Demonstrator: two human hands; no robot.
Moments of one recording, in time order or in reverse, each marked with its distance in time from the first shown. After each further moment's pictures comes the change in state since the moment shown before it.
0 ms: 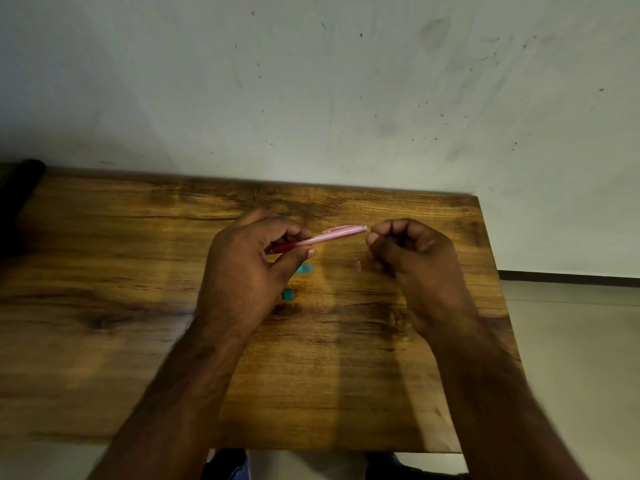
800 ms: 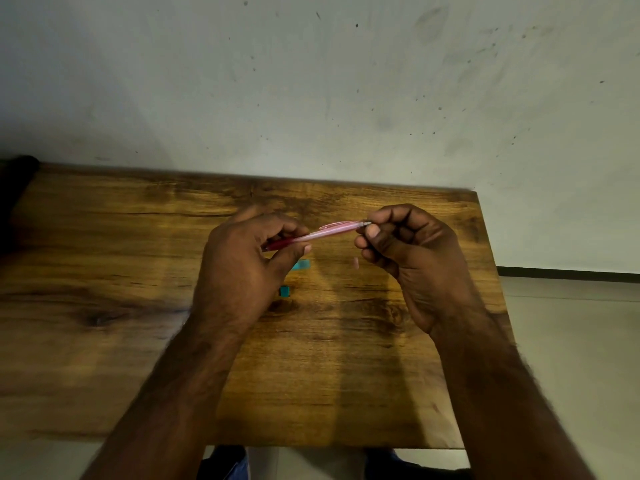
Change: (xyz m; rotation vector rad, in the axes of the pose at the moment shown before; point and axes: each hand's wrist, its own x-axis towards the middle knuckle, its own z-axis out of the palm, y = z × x) left_hand 0.001 -0.001 0.002 0.040 0.002 -0.003; right_hand -0.002 -0.005 -0.004 0.216 -0.145 -0.055
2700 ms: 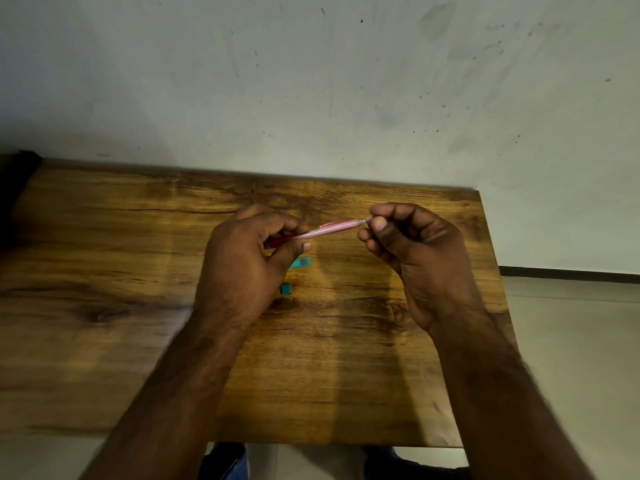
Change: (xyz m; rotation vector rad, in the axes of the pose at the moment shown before) left_hand 0.001 -0.004 0.002 0.026 -0.005 -0.026; right_hand 0.002 0.003 0.002 0.027 0.069 -0.009
